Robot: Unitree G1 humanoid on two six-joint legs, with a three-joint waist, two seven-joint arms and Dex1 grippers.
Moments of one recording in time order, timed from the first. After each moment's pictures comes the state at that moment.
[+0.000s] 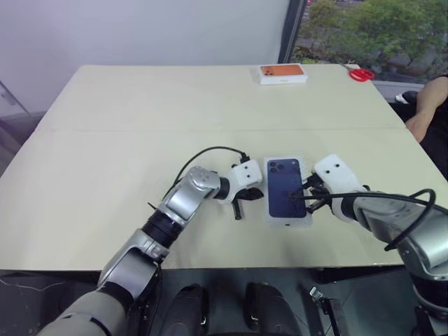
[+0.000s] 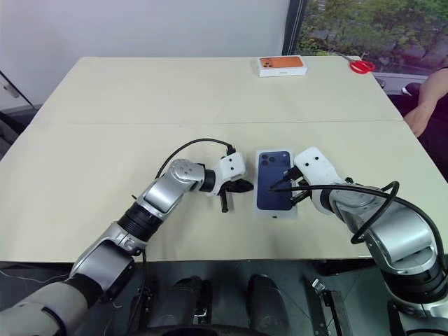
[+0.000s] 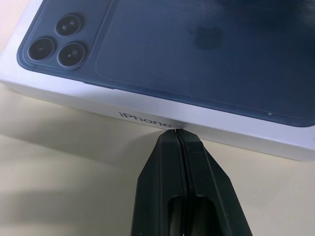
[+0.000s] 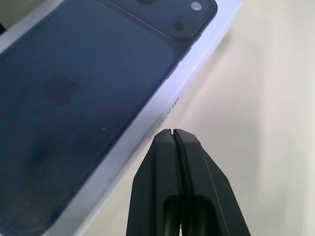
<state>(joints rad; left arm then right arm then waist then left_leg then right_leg) -0.75 0.18 -0.46 0.29 0.02 0.43 -0.92 -0.35 -0.80 -0.01 -0.67 0.47 1.45 0.21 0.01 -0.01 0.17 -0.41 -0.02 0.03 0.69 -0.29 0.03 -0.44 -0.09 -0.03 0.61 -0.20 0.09</state>
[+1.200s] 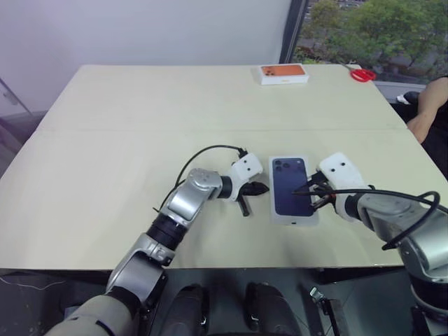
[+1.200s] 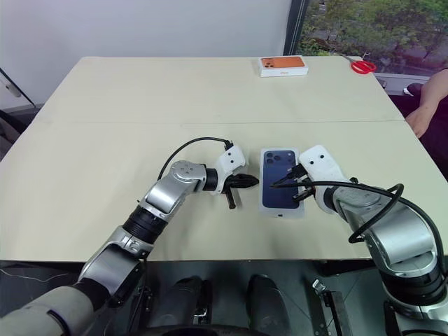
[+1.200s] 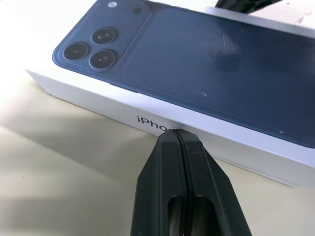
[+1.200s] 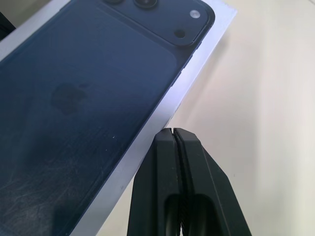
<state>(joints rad) -0.72 0.11 -0.37 0.27 -0.03 0.48 -0.88 -0.34 -0.76 -0.05 -0.68 0.41 1.49 0.25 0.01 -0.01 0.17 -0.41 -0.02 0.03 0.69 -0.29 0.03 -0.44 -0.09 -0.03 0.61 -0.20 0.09</state>
